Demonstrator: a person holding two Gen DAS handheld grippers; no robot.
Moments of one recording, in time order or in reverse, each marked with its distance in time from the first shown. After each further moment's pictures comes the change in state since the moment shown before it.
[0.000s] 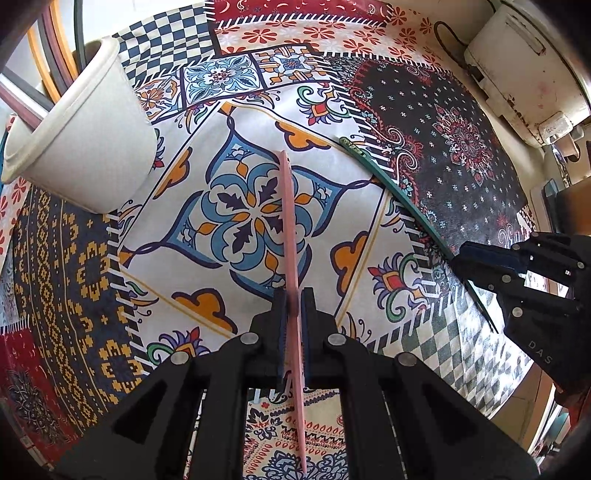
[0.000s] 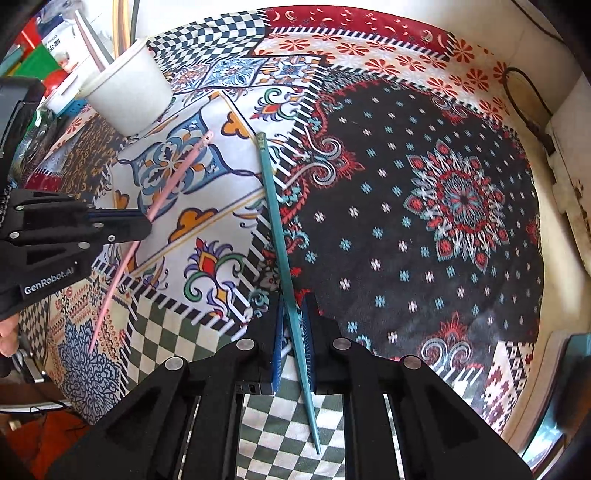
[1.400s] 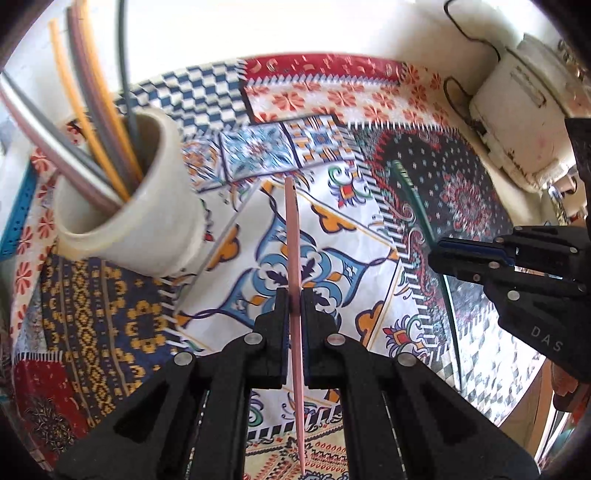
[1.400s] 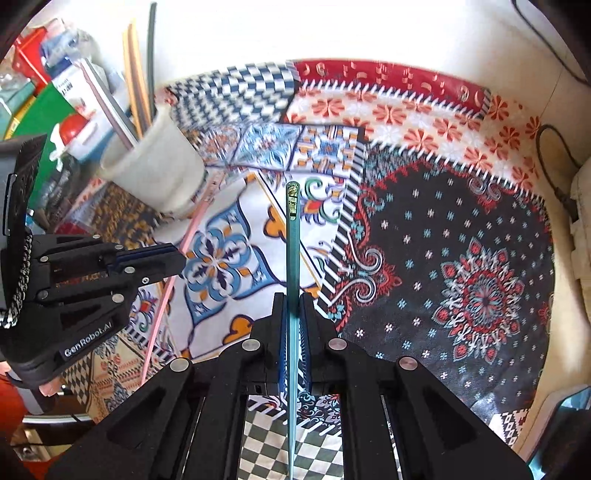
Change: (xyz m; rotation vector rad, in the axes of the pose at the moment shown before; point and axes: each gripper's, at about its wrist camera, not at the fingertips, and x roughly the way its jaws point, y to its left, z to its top) left arm -0.037 0.025 0.038 -0.033 -0.187 0.006; right arm -0.014 0.019 0.101 0.011 -0.111 0.097
